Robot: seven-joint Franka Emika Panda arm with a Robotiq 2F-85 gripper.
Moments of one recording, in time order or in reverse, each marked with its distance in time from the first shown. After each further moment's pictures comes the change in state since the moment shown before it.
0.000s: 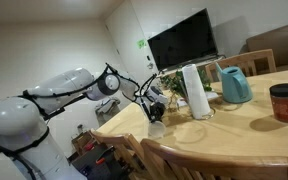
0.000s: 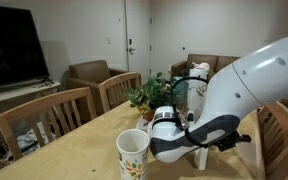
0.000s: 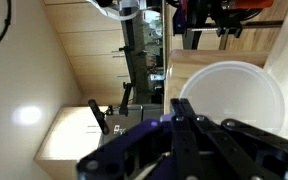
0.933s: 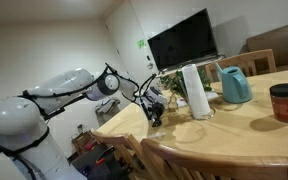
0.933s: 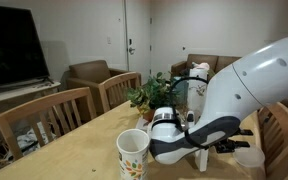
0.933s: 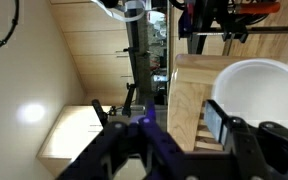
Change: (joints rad) arm 0.010 0.001 -0.004 -0.003 0.007 -0.023 -0.018
